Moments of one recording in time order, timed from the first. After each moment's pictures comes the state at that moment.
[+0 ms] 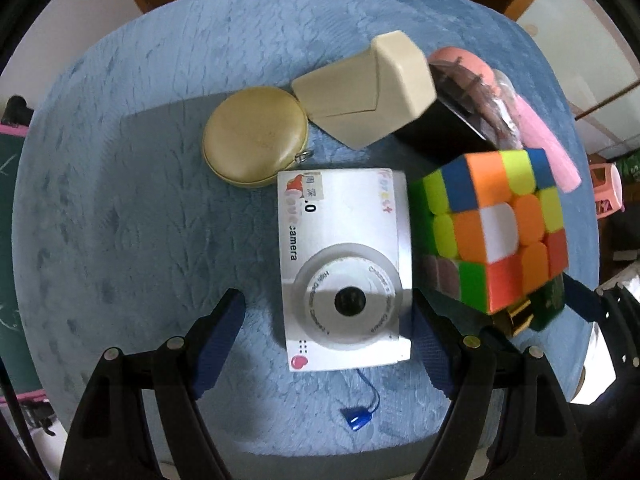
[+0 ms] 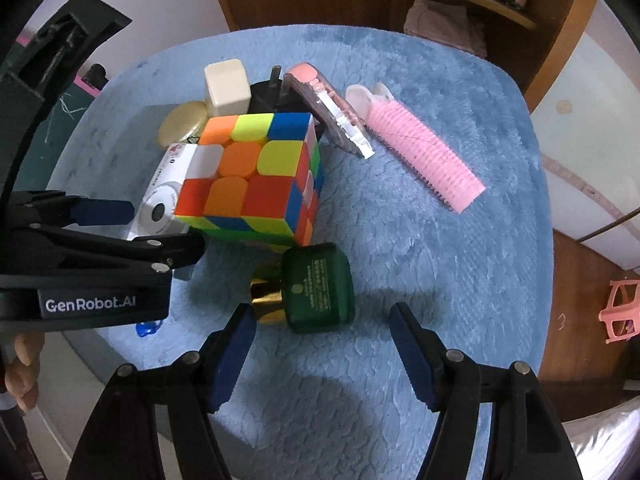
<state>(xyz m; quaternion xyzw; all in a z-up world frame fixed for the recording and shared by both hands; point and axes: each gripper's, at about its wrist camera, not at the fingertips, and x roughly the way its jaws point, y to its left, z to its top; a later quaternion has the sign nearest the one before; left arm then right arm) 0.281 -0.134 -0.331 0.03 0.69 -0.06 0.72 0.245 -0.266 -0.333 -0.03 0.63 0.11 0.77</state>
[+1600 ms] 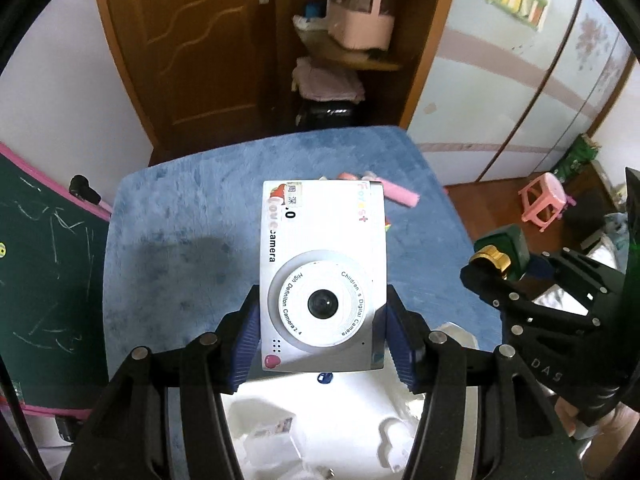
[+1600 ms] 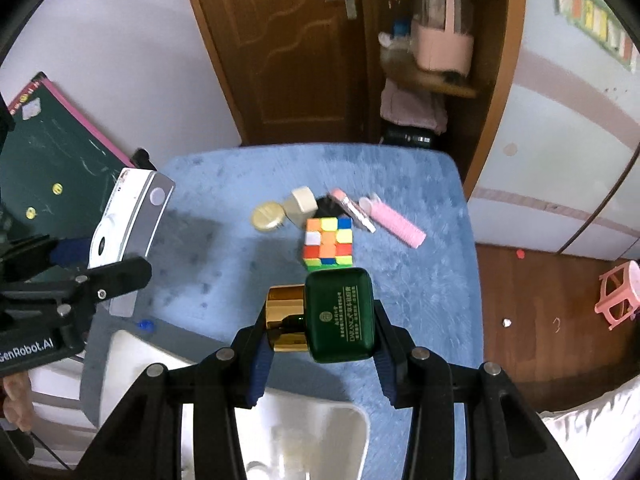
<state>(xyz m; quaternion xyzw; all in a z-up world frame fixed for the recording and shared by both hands) 0.161 -0.082 -0.108 0.05 0.52 -0.17 0.83 0.152 -0.250 -0.155 0.03 0.52 0.08 0.85</state>
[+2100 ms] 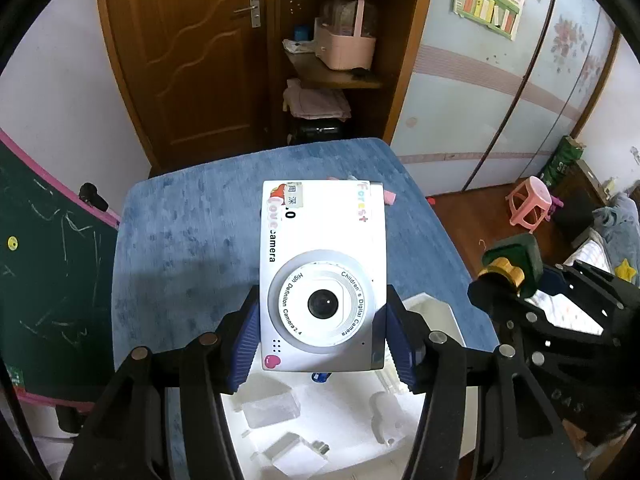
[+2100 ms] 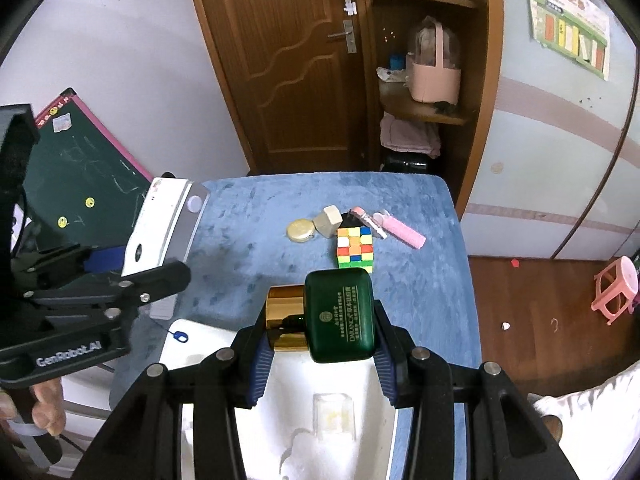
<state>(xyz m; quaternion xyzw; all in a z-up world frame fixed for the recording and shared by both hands) 0.104 -0.066 -0.085 0.05 0.49 -0.18 0.85 0.075 -0.223 -0.090 0.05 0.48 0.07 0.88</state>
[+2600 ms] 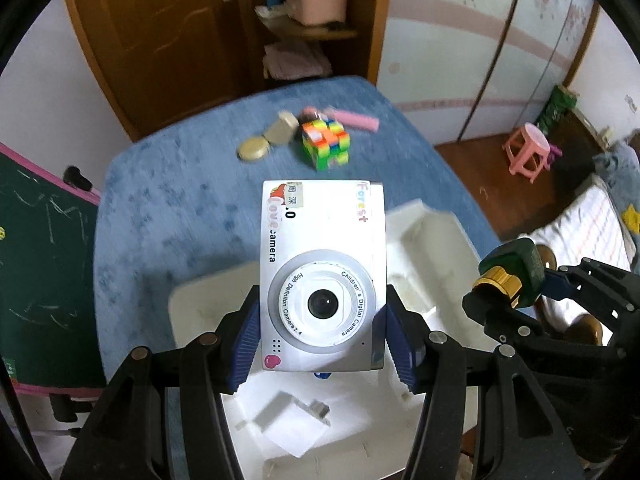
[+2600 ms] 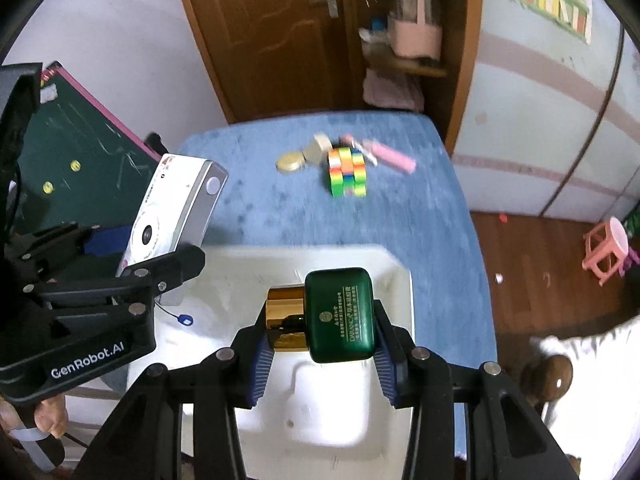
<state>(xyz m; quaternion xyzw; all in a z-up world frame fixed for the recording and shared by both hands) 0.053 -0.081 -0.154 0.11 0.53 -0.20 0.82 0.011 -0.204 -0.146 0.06 0.53 0.03 0.84</state>
